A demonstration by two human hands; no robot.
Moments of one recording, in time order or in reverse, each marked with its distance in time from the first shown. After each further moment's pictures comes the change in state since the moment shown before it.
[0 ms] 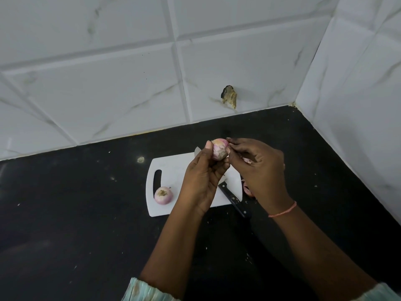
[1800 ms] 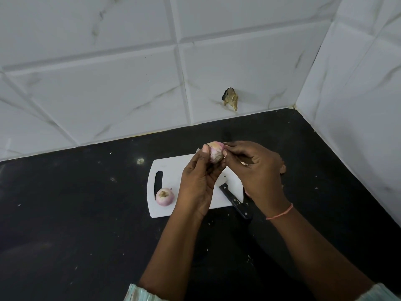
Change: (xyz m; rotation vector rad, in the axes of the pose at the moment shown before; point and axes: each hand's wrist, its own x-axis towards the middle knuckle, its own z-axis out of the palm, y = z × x) left_hand -0.004 0.000 -0.009 -0.061 -0.001 0.089; right_hand -0.001 -0.006 0.009 0.056 -0.010 0.029
